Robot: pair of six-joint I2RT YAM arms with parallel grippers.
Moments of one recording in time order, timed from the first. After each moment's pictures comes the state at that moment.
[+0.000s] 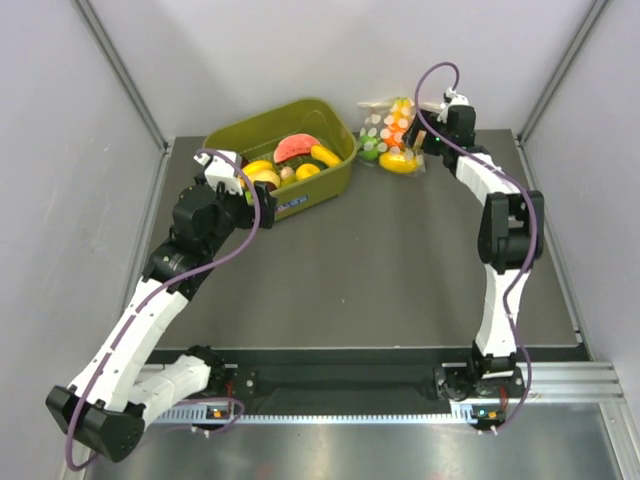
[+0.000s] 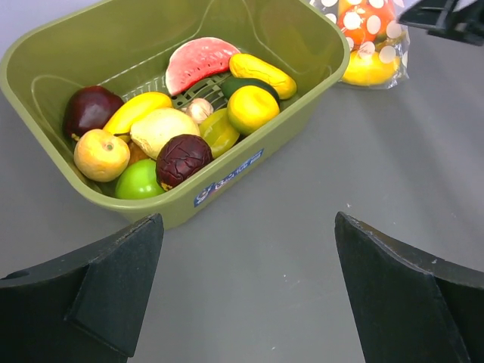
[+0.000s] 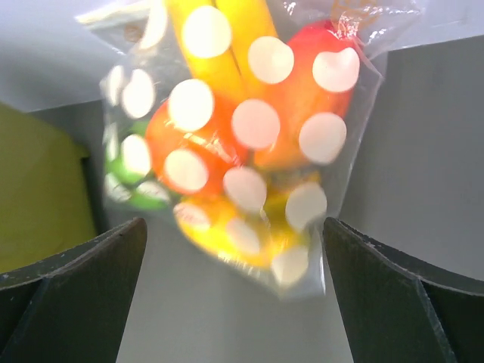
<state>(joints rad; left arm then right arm) -0.41 0.95 1.02 -0.29 -0.09 -0.15 0.08 2.11 1.71 -0.01 -0.16 0.33</state>
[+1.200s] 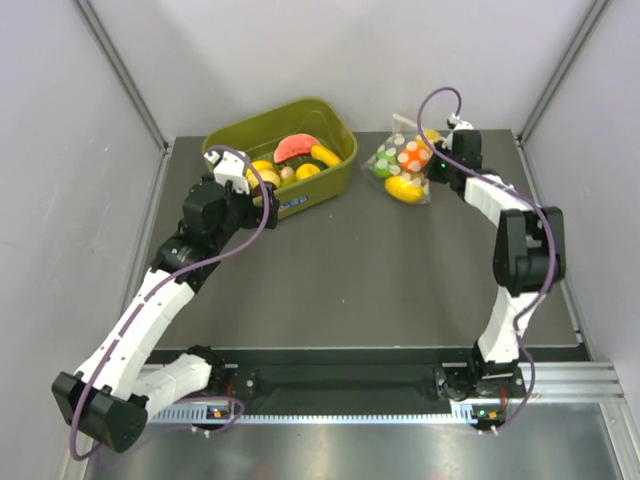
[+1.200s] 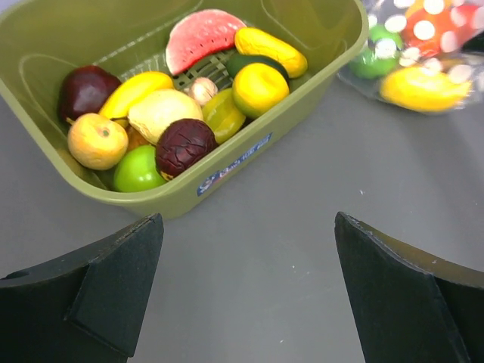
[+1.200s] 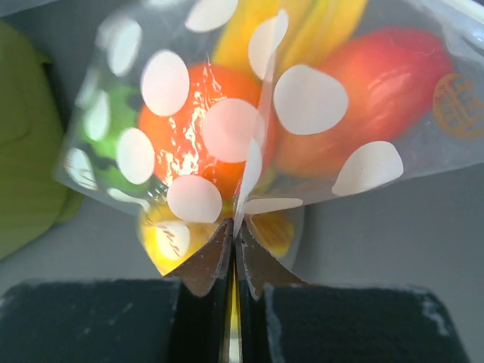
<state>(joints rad) -0.41 1.00 1.02 -0.30 -0.10 -0.13 0.08 1.96 1.43 -0.02 -0.14 0.31</state>
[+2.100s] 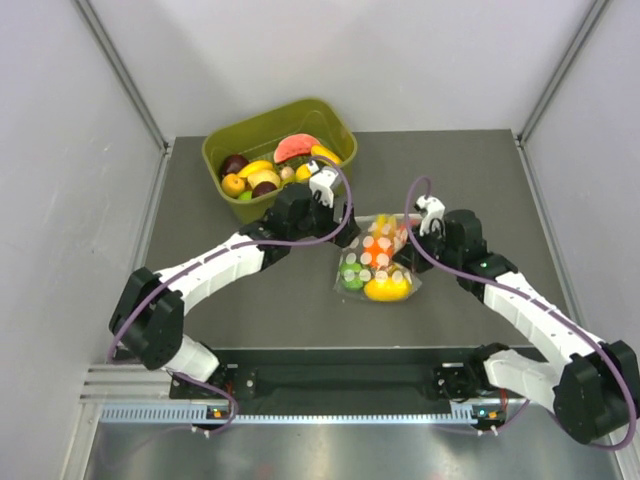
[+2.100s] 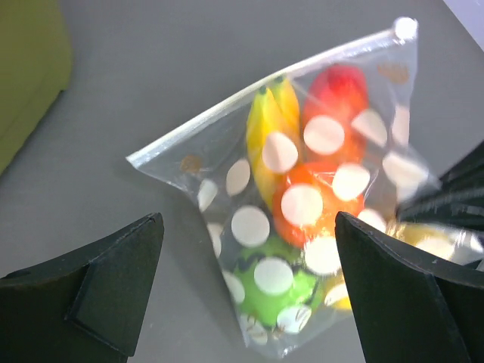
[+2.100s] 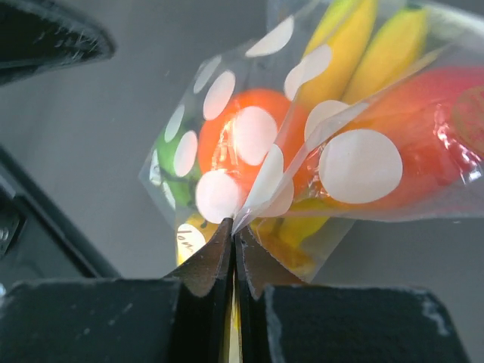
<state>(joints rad) -0.66 1.48 1.04 0.03 0.17 -0.26 0.39 1.05 0.66 -0.18 -0.39 0.22</state>
